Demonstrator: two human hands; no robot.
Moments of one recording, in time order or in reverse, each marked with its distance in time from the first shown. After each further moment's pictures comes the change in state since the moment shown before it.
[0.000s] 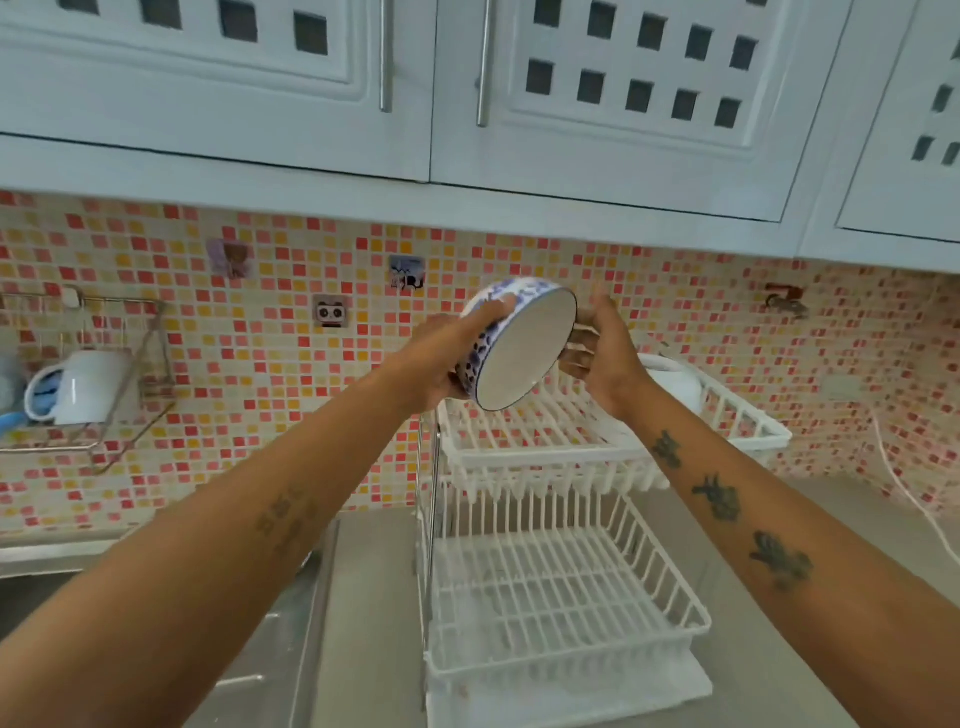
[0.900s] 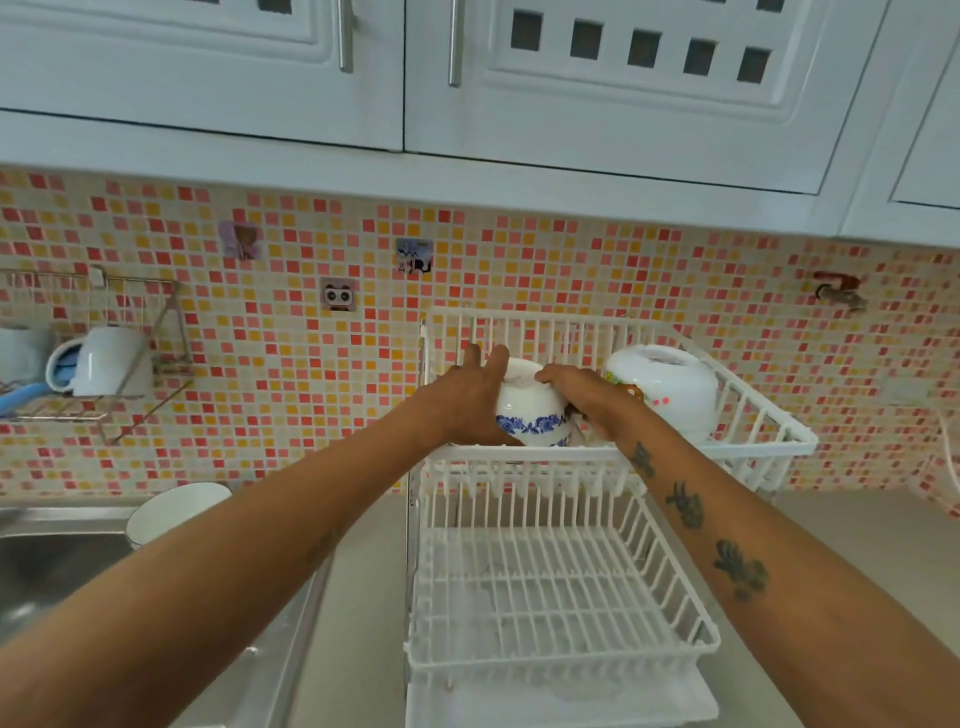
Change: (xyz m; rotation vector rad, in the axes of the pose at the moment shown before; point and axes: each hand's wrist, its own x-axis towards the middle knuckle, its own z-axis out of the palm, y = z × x) left_hand 0.033 -0.062 0.038 1.323 -0.003 0.284; right_hand 0.036 0.060 -0.018 -0.489 -0.236 0.333
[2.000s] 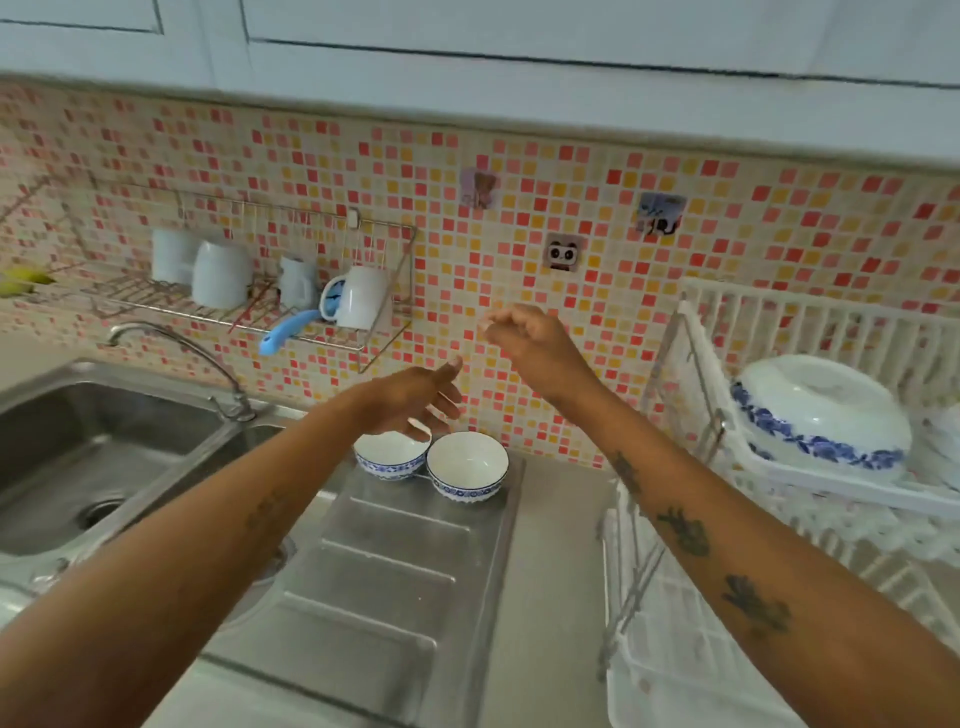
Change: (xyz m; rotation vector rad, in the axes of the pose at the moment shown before) left_hand -0.145 -0.271 -0.022 -0.982 -0.148 -0.740; right_hand -0.038 -0.112 0.273 0.007 -0.314 -0.629
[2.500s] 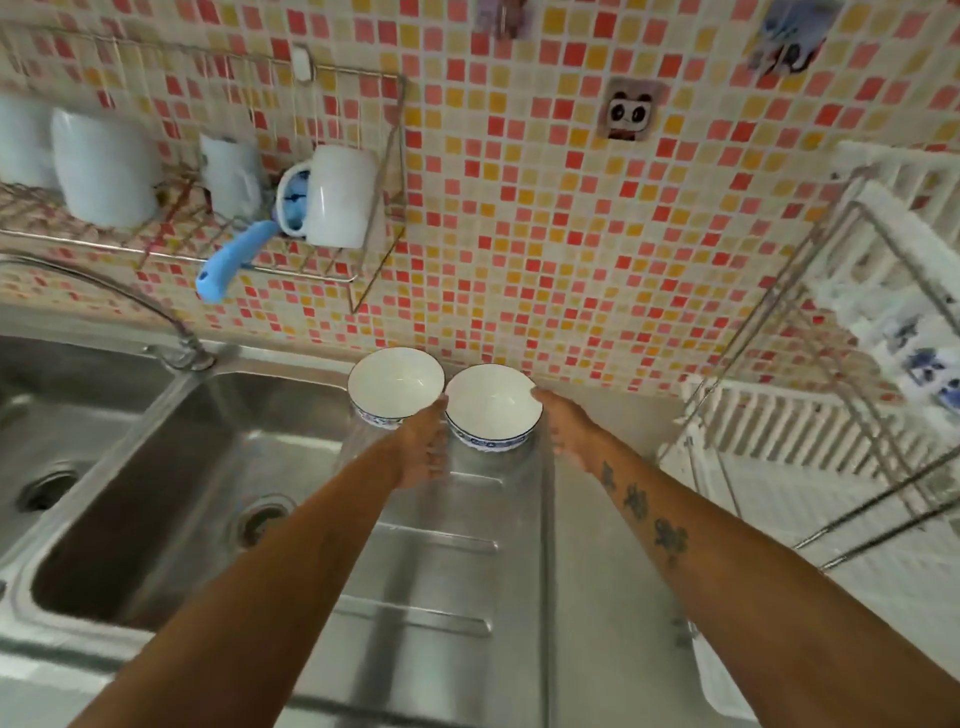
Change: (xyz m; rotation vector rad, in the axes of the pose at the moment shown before) left_hand 0.134 -0.182 0.004 -0.644 -0.058 -0.456; right_hand 0.053 0.238 0.107 0.292 0.104 0.979
